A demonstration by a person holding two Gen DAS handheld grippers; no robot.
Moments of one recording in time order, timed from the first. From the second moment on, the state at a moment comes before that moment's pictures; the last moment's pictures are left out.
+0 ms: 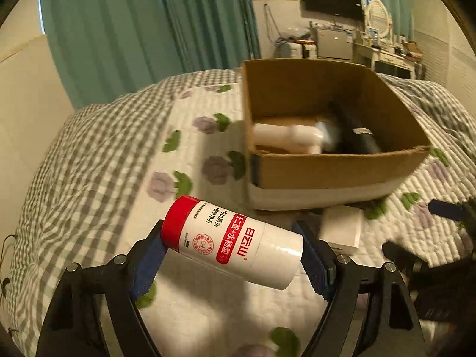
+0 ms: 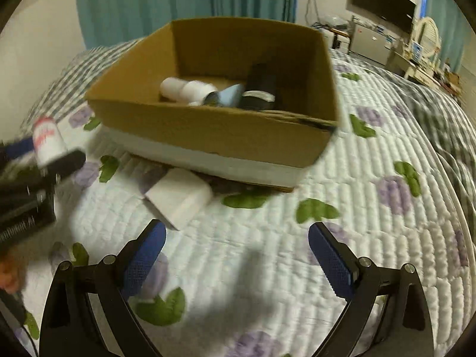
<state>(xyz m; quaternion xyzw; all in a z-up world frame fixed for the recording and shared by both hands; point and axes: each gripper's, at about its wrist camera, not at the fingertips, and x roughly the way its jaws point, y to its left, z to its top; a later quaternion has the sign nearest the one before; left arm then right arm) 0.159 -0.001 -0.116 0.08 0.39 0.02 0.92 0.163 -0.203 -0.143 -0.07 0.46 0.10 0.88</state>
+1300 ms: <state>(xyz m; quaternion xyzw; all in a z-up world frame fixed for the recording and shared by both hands) 0.158 0.022 -0.131 0.02 0.42 0.01 0.91 0.185 -0.172 -0.163 -0.06 0.48 0.14 0.87</state>
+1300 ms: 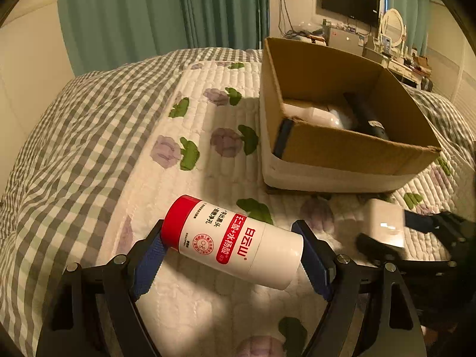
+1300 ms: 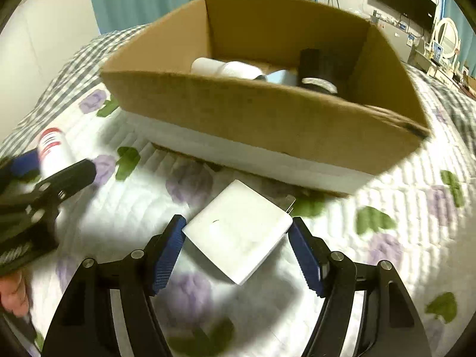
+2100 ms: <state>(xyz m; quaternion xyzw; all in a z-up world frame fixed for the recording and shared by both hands) 0.170 -0.024 0.038 0.05 0.31 -0.04 0.95 0.158 -0.222 0.045 -0.07 0.31 0.18 0.93</state>
